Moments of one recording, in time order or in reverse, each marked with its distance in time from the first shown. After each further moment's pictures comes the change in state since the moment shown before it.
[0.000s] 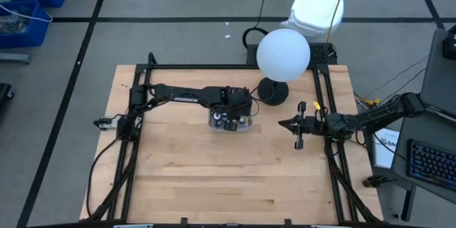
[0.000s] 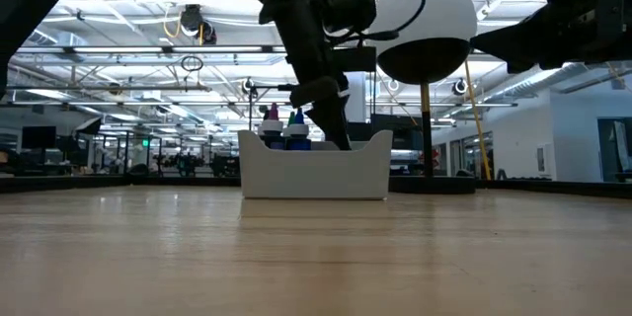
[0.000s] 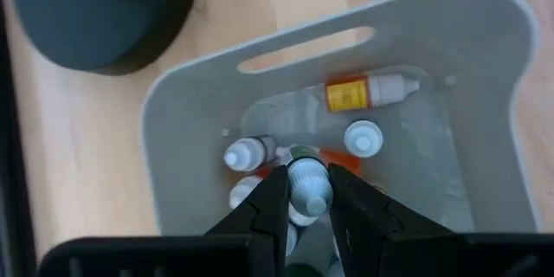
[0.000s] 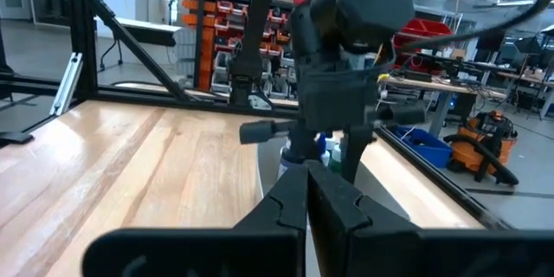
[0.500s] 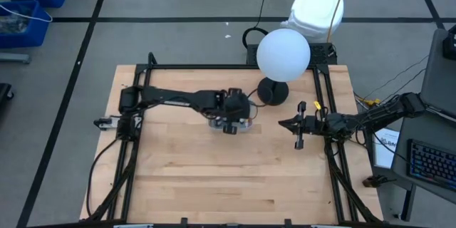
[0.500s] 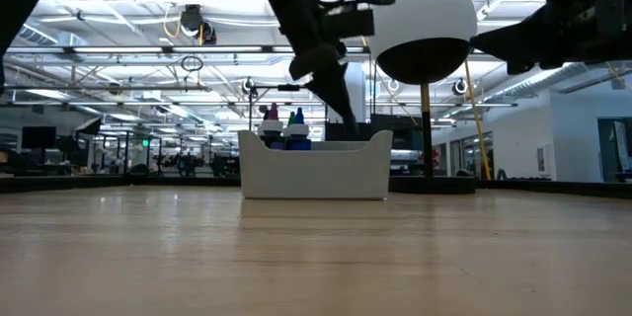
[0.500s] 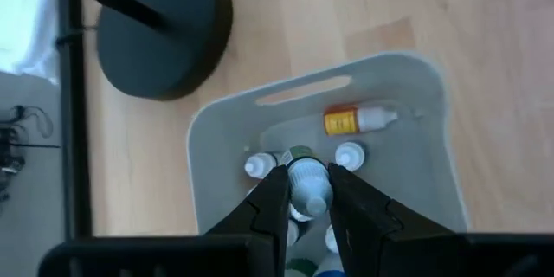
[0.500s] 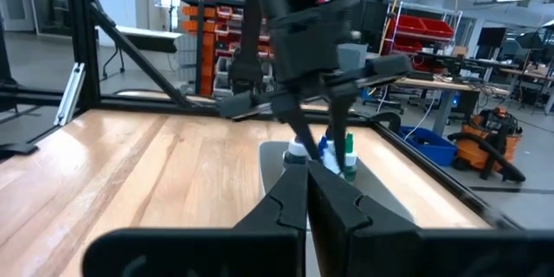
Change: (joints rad) left arm -0.066 -0.106 -0.049 0.047 -0.092 -0.036; right arm 0.000 0.000 0.000 0.009 -0.001 0.027
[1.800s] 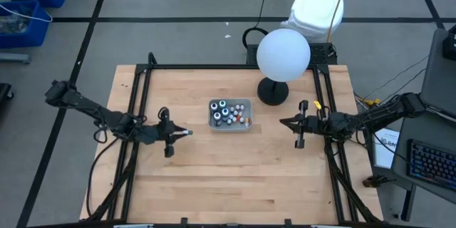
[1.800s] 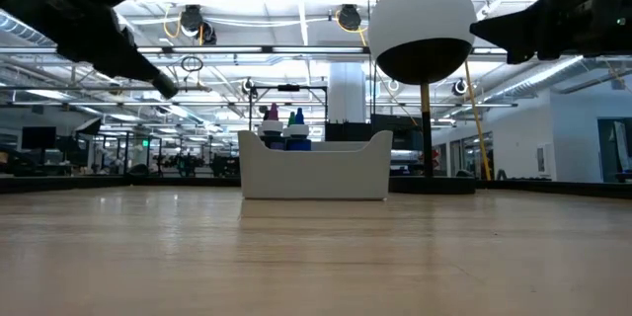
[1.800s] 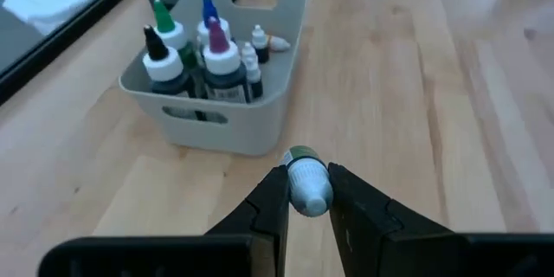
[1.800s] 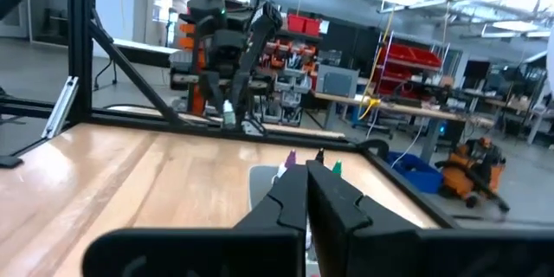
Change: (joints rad) left arm -0.480 -1.172 -1.208 0.421 -0.290 -0.702; right arm -0.001 -0.005 0.000 0.070 0.003 -0.082
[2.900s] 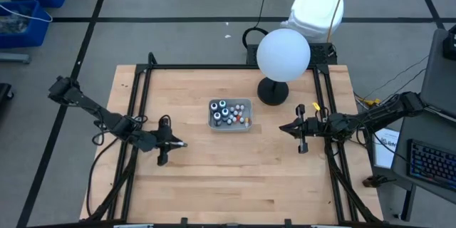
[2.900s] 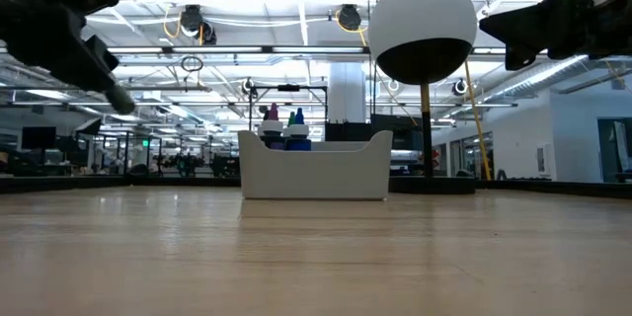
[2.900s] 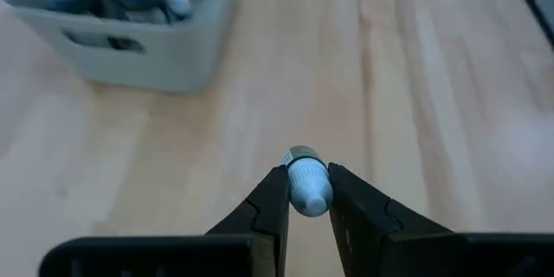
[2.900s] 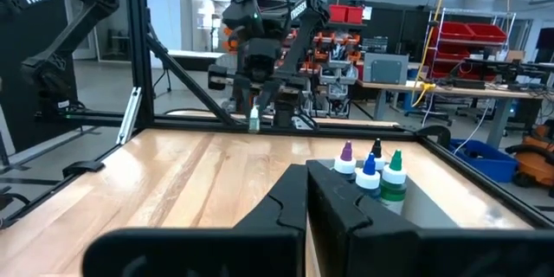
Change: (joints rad) left arm -0.106 0.000 -0.001 -0.111 0.126 -0.170; right arm 0.027 -0.008 0.000 -0.042 -0.106 0.133
